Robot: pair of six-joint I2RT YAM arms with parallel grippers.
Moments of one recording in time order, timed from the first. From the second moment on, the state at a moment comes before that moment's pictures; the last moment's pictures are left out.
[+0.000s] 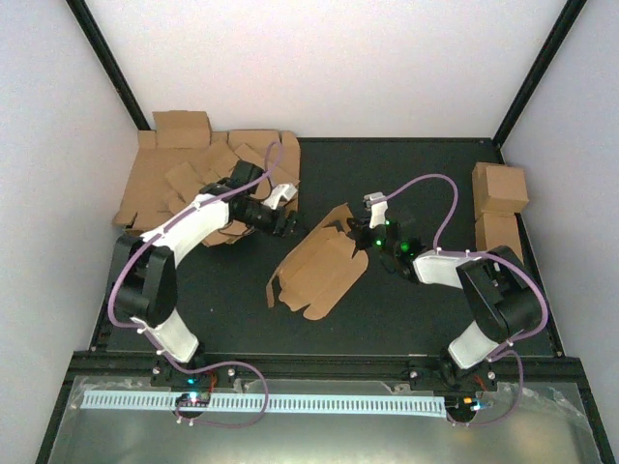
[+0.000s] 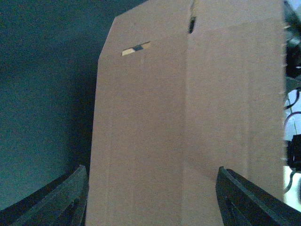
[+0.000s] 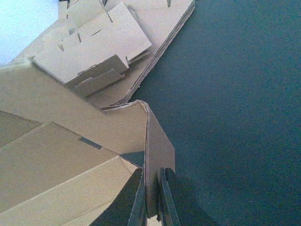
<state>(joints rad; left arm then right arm) -0.35 1.66 1.23 -0.66 0.72 -0.11 0.47 1.60 0.62 0.56 -0.24 0.29</state>
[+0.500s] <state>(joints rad) -0.40 1.60 1.15 -0.58 0.67 -0.14 0.51 1.60 0.63 0.53 -0.23 0.27</state>
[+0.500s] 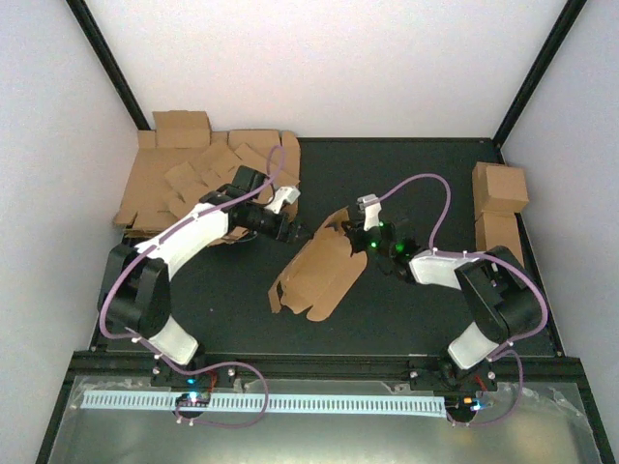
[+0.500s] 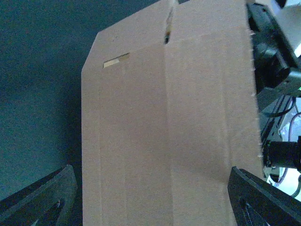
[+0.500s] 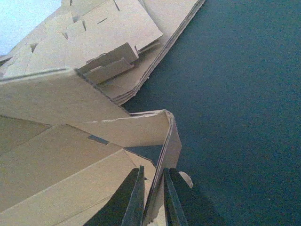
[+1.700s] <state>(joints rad) -0.40 1.56 1.11 -0.48 0.81 -0.18 0.52 1.61 0.71 0.40 -0.19 0.26</state>
